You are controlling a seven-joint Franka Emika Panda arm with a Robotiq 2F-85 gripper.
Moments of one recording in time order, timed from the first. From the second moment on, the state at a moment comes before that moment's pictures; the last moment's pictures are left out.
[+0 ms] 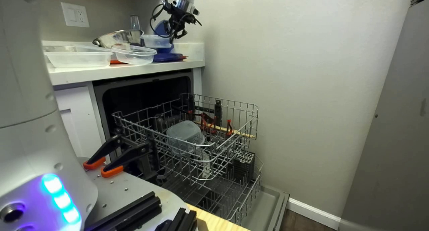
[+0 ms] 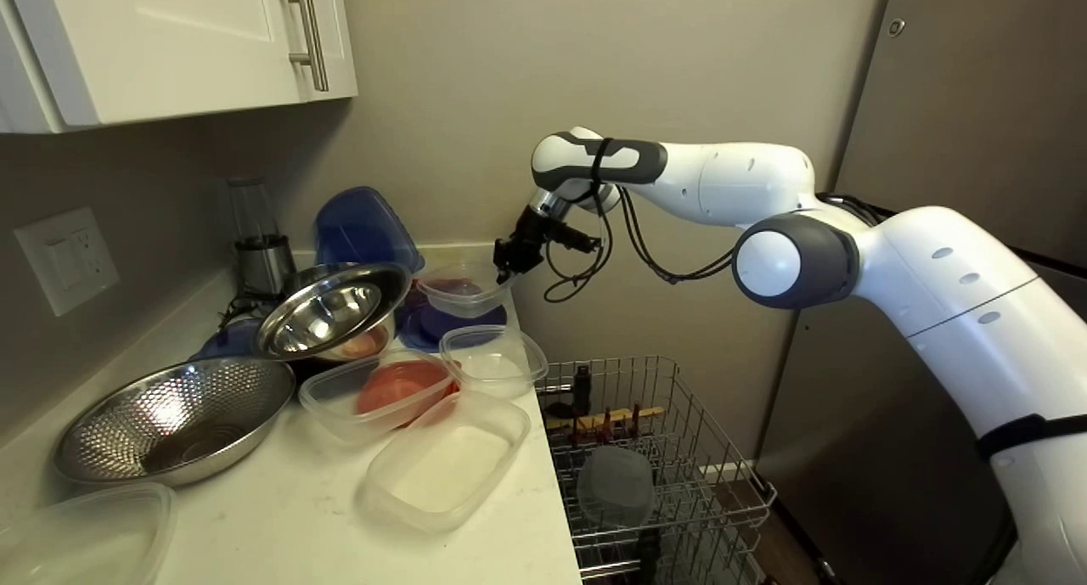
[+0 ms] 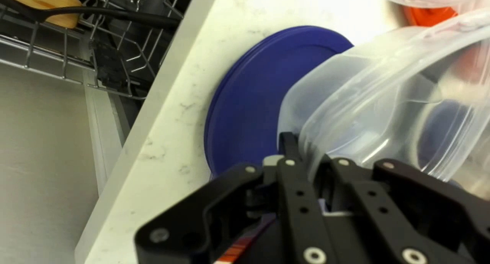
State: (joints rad) arm 0.24 0.92 0.17 -0.80 0.38 1.94 -0.17
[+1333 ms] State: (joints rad) arm 0.51 0.78 -0.22 -0.67 -0.28 1.34 0.10
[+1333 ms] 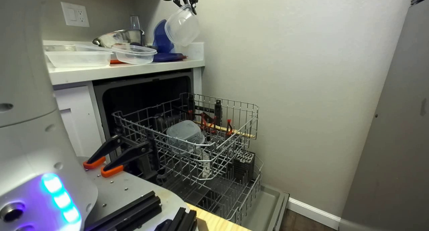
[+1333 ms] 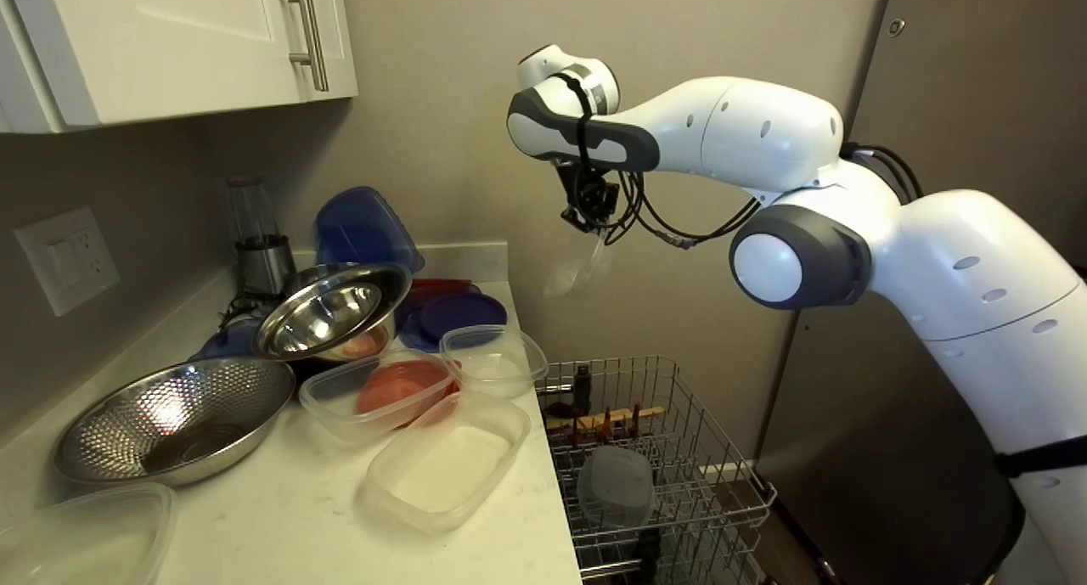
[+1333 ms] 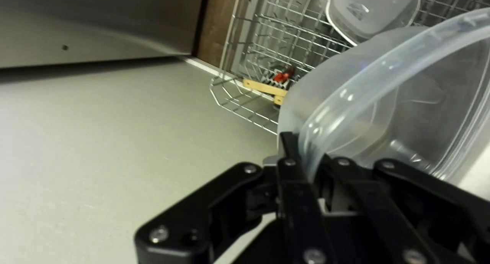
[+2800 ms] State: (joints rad) arm 0.44 1.14 -0.34 -0.82 -0.48 1.10 -0.02
